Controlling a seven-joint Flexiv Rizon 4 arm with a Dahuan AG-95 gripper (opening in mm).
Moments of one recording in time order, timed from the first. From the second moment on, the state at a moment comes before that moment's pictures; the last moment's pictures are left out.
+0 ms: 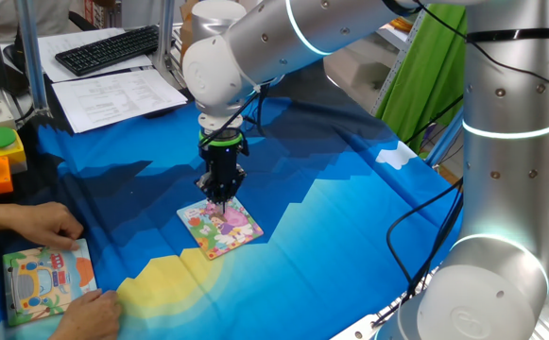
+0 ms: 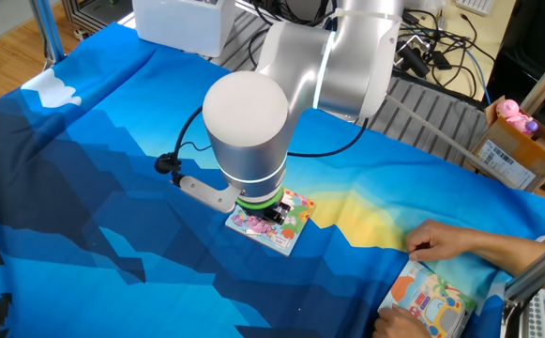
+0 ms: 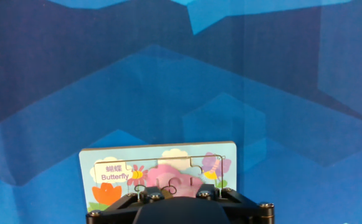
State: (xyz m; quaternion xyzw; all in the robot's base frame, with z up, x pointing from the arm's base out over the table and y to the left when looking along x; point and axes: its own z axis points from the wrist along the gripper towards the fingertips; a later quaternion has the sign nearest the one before) arm 0.485 0.056 0.004 0.03 -0.99 0.00 0.14
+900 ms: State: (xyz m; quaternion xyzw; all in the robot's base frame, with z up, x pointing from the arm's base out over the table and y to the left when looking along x) arm 0.491 0.055 0.009 0.03 -0.99 0.01 0.14
